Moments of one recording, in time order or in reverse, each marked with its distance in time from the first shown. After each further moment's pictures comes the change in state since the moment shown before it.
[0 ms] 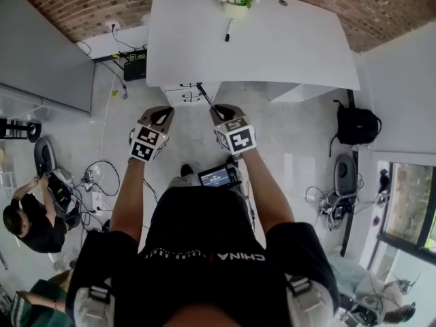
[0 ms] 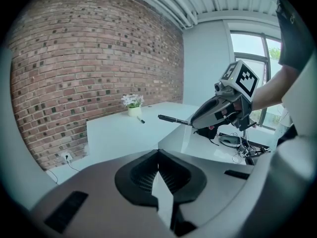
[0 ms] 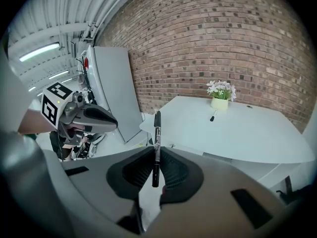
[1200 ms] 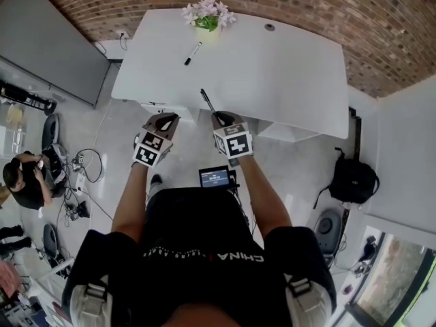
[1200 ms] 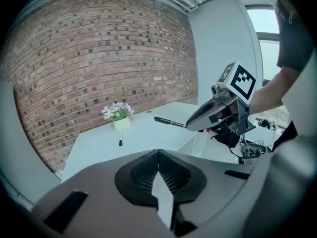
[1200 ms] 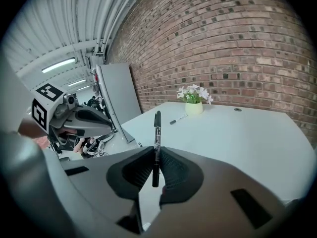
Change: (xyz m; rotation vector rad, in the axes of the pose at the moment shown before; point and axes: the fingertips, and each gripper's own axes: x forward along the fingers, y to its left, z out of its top) left arm 0.215 -0.173 0.179 -0.028 0.052 0.251; right arm -0.090 -0.306 -0.022 -0.053 -0.067 0.202
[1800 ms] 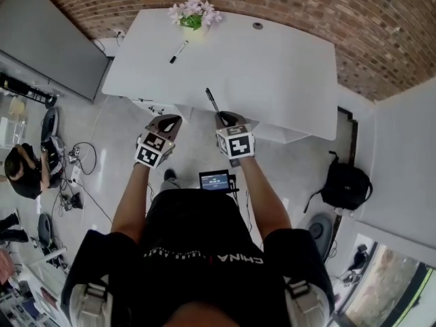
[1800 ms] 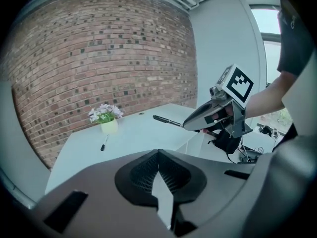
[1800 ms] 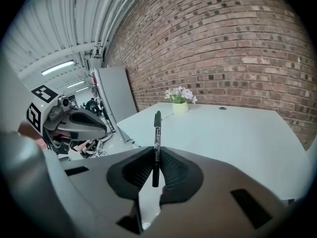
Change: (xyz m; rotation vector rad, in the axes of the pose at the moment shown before) left arm 0.041 -0.096 0.047 -0.033 0.008 -0.001; right arm -0.072 -0.086 -0.028 0.022 -0.006 -0.018
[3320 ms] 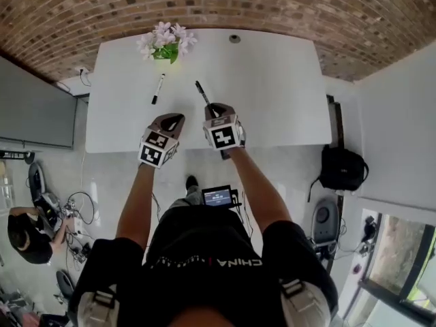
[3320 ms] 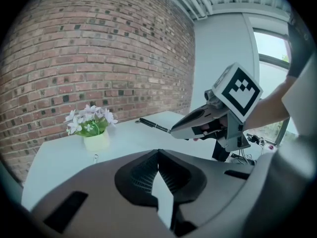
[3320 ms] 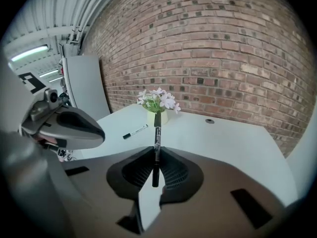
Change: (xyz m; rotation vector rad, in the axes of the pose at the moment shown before) left arm 0.132 0.140 0.061 -0.024 -0.058 -0.232; right arm 0.146 -0.069 0.114 0.047 0.073 -0.263
